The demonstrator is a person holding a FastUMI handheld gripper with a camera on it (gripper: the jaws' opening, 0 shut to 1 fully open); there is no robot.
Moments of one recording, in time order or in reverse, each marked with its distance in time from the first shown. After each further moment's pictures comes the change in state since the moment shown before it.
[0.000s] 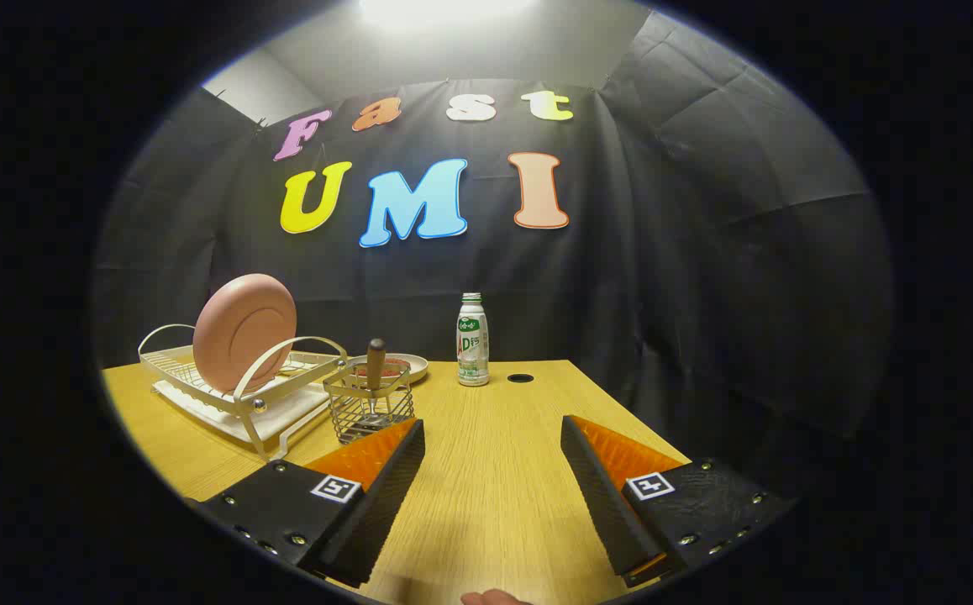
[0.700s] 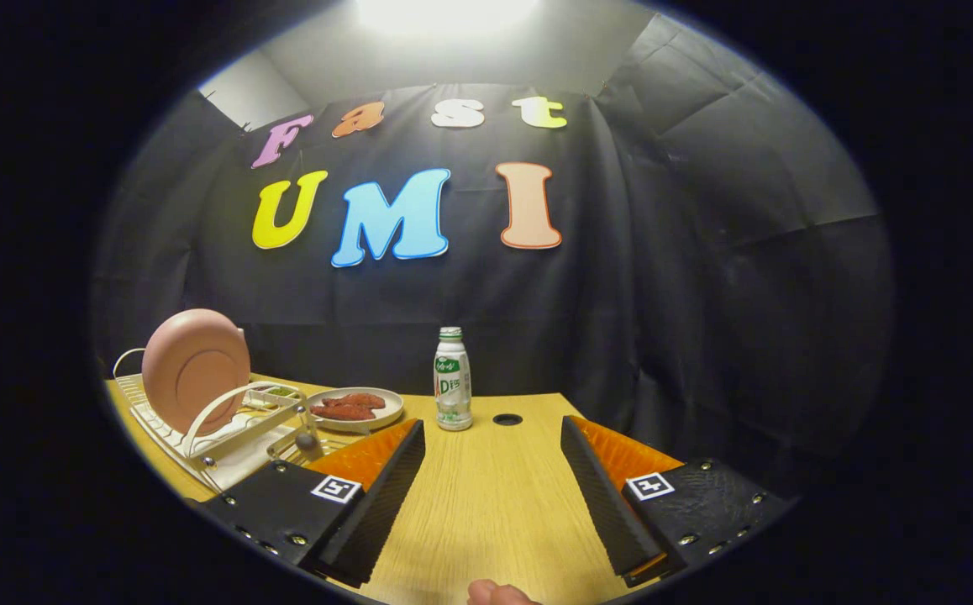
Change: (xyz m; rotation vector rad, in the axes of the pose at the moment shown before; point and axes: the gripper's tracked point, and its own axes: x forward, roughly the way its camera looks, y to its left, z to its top) arm 0.075 -0.023 0.077 -0.007 -0.076 -0.075
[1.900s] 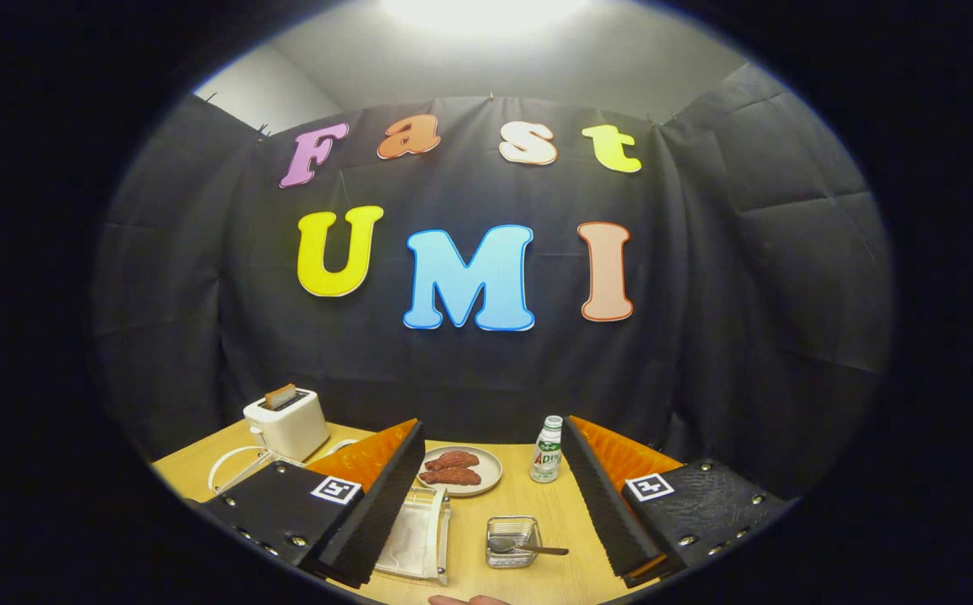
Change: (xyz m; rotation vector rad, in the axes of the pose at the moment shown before) arm -0.042 0.202 0.204 -0.032 0.122 0.079
